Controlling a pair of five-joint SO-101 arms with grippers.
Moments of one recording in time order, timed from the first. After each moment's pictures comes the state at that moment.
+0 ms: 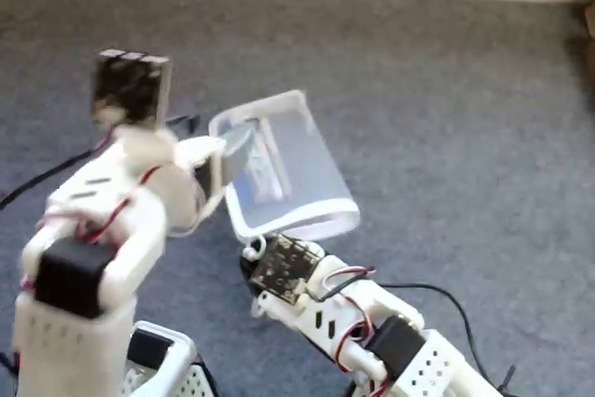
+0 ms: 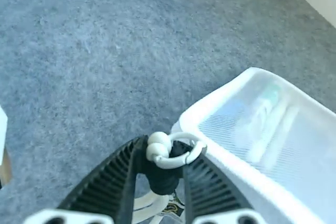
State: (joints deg) left arm 9.1 -56.9 21.9 71.1 11.8; right arm -52.7 -86.8 82.8 38.5 18.7
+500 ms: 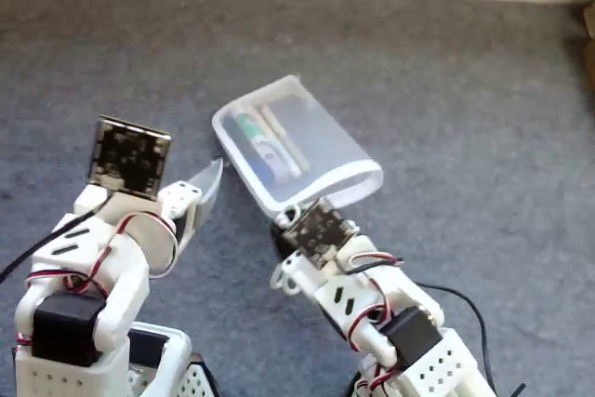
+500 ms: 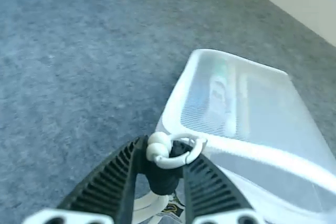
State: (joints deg) left arm 3.6 -71.0 38.1 71.8 -5.4; right arm -39.4 -86.8 77.3 42.9 16.1
